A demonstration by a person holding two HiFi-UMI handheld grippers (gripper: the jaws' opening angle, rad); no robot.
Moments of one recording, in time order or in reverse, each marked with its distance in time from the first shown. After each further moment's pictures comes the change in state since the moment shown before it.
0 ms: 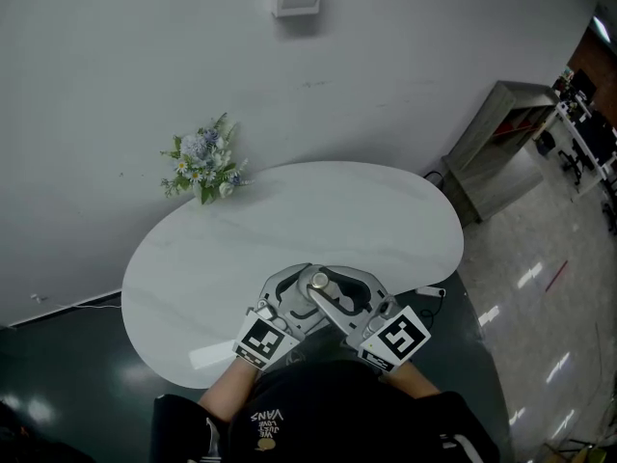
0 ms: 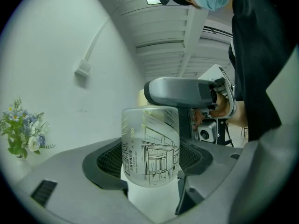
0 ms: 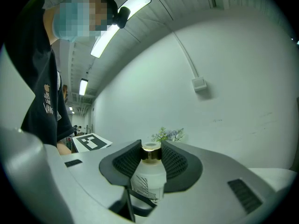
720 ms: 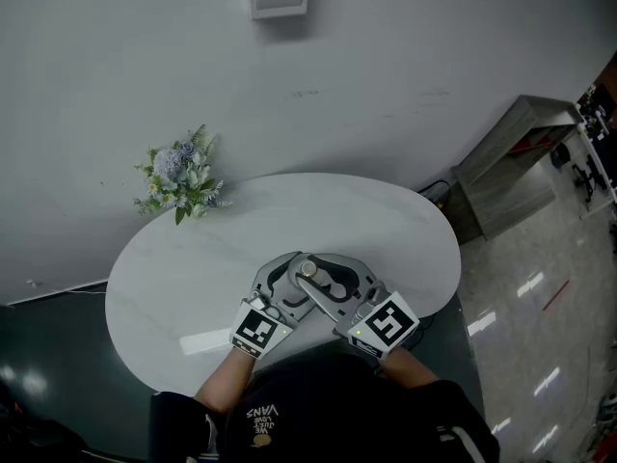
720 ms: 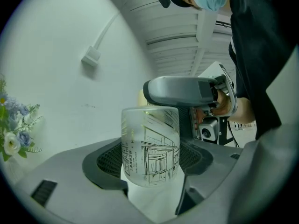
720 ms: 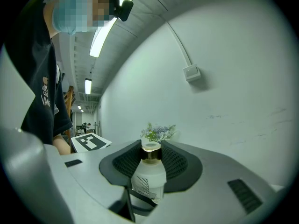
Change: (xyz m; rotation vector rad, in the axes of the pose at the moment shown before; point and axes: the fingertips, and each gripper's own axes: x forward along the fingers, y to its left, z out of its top) left arm 0.105 0.087 -0.011 -0.043 -0.004 0.140; right arm 0.037 -0.128 -0.007 -0.008 0.064 0.119
